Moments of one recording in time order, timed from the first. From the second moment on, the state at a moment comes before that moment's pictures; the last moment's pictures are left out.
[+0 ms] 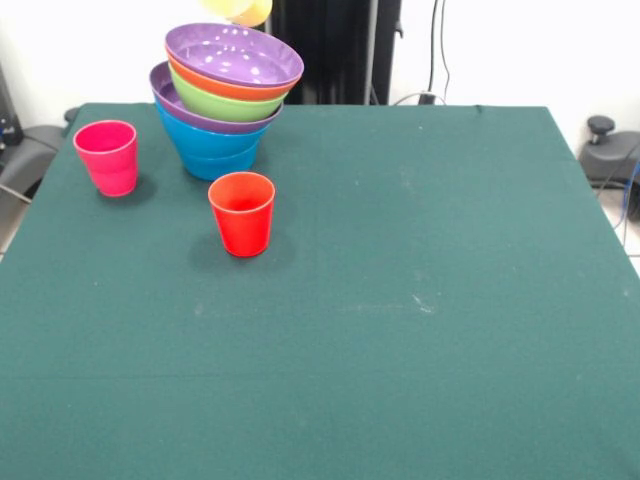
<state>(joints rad) -0.58 -1.12 0.02 2.07 -0.29 0.71 2.04</state>
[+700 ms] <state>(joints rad) -0.36 -0.88 0.02 1.78 -0.25 0.73 2.04</state>
